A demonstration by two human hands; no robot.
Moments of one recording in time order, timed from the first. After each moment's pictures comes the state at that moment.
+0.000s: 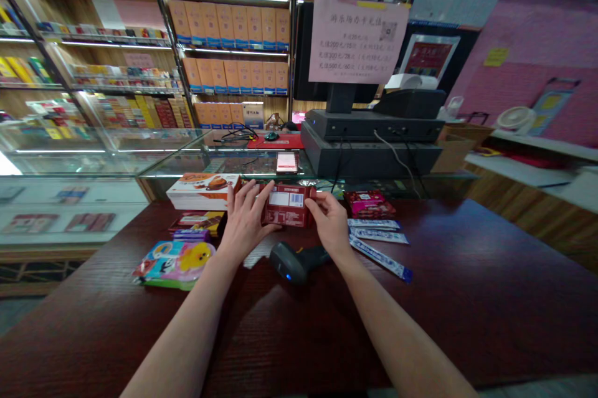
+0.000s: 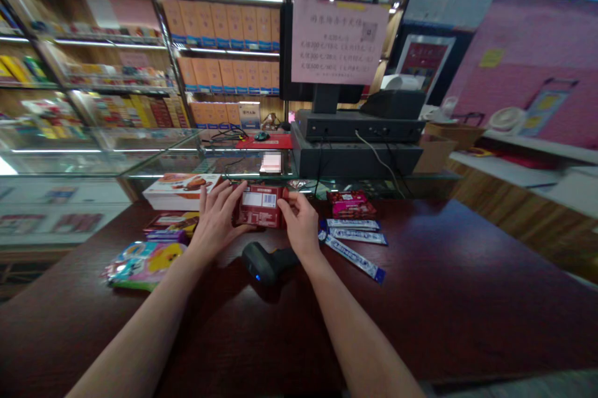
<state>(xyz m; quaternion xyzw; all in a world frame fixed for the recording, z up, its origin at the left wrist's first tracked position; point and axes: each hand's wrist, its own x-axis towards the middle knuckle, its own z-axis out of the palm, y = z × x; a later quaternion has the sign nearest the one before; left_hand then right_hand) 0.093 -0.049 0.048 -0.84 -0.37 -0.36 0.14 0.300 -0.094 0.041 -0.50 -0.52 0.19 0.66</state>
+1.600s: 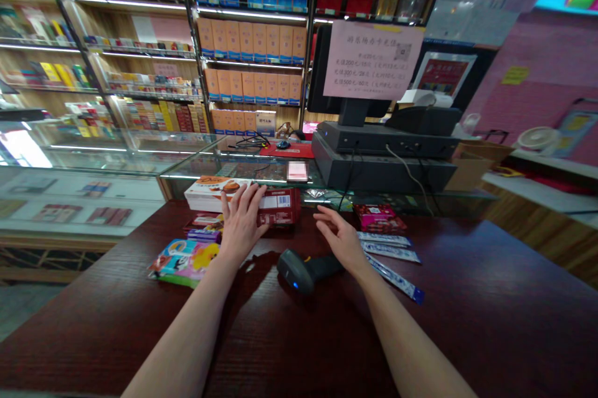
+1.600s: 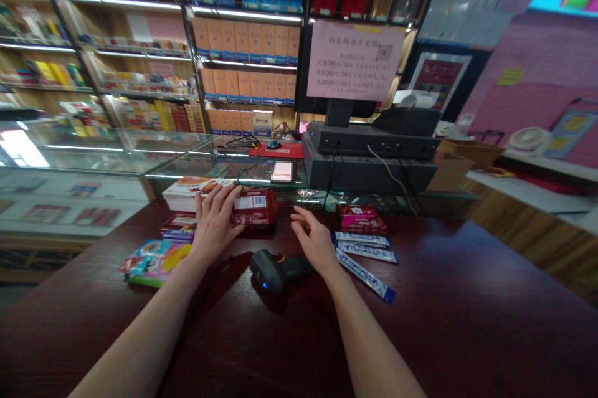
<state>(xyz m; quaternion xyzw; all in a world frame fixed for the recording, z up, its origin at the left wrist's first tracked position) 0.071 -0.046 0.045 -0.79 -0.46 -0.37 0.17 0.327 -0.103 0.025 -0.53 -0.63 0.20 0.53</state>
